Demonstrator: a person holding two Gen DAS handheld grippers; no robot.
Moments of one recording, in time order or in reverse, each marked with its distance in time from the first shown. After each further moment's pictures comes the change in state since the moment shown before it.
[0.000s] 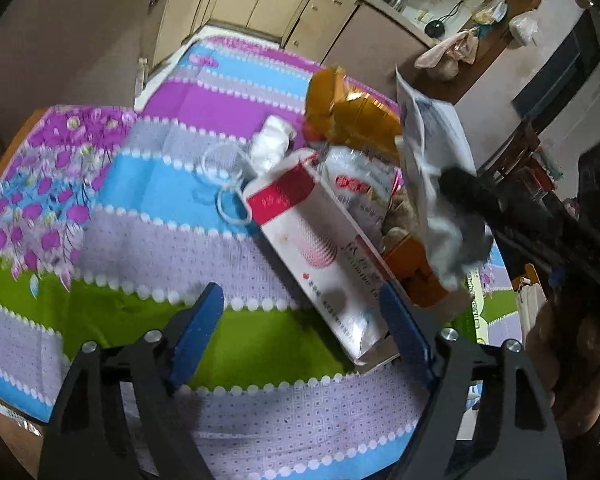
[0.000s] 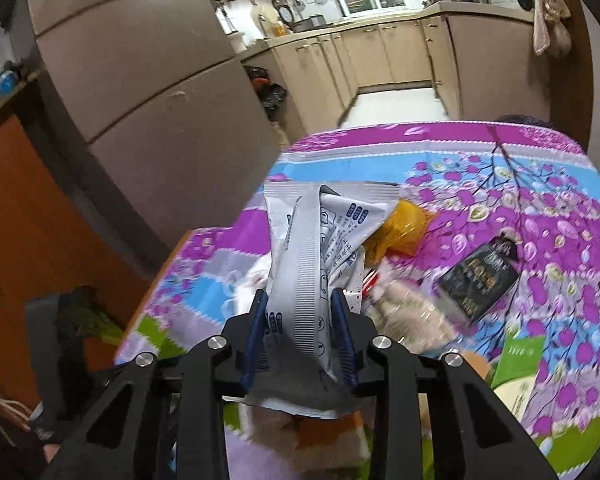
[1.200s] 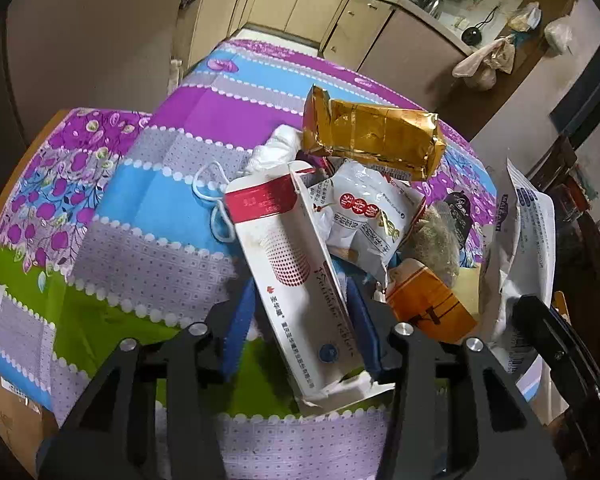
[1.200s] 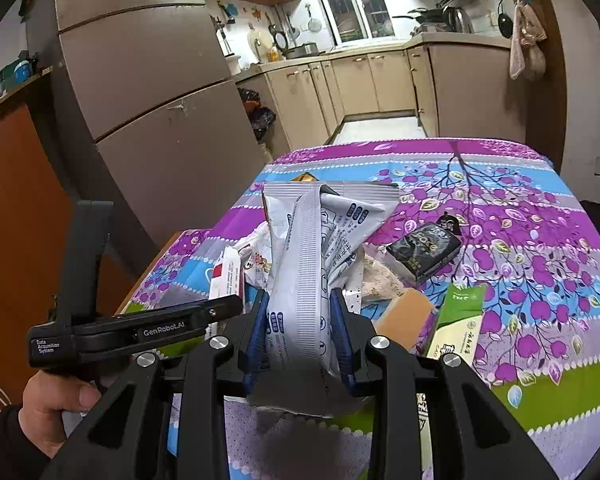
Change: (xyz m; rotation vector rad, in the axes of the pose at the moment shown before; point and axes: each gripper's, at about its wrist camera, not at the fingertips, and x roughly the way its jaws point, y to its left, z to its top) left arm 0.021 -0.022 0.011 -0.067 -0.021 0.151; right arm -0.050 -0.007 -0.052 -0.030 -0.129 -0.108
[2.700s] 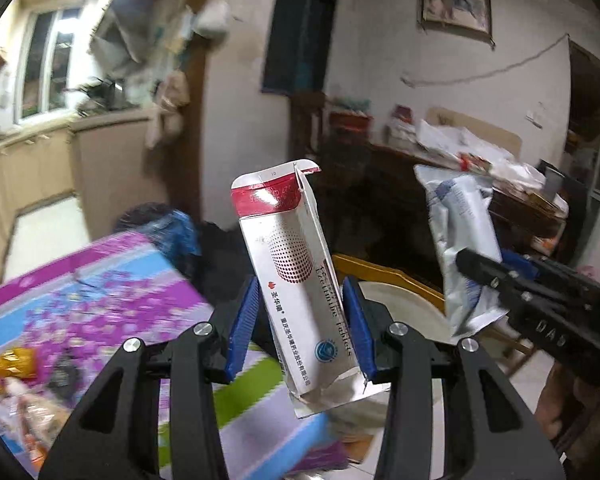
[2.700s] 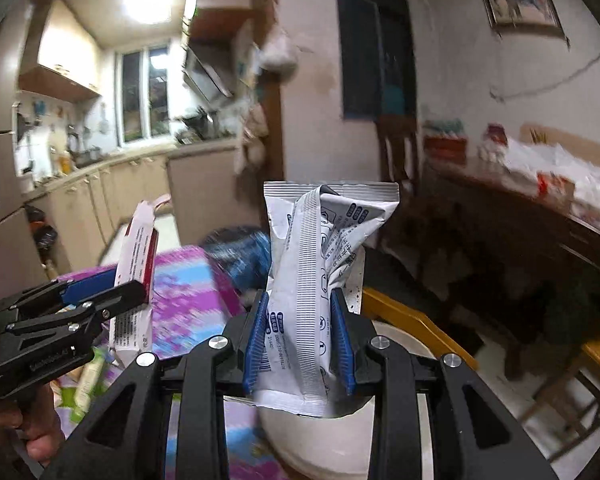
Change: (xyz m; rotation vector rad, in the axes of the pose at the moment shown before) left arm -0.077 -0.387 -0.084 0.773 -0.218 -0.566; right arm -0.363 -0.248 -0.022 0.268 -0.292 -0.804
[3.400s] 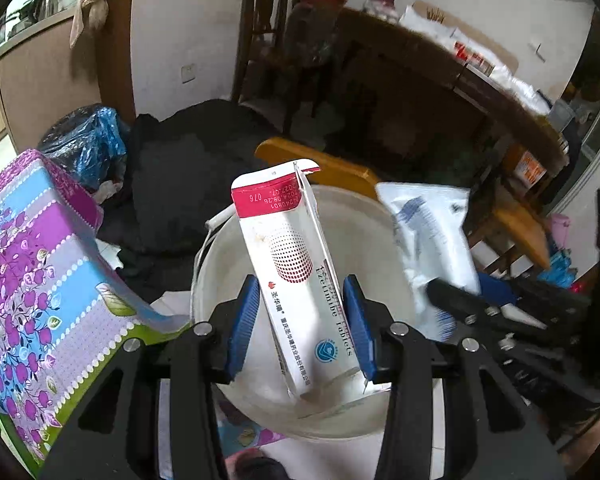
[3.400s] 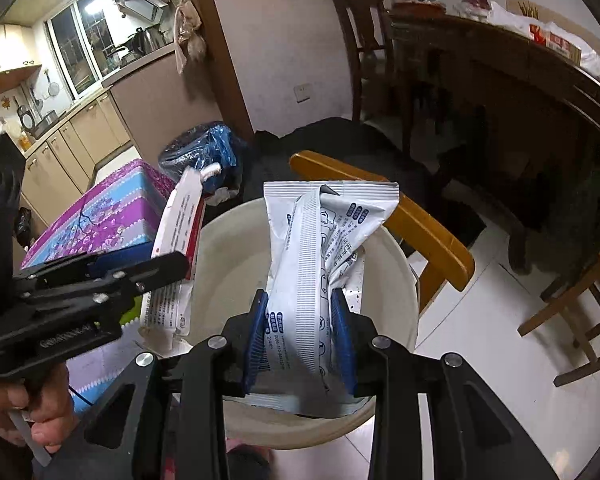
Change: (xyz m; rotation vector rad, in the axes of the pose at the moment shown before) left arm 0.162 -0.053 -0.036 -0.005 0.442 -0.124; right arm 0.136 -0.101 -0.072 0.153 0.387 -0.006
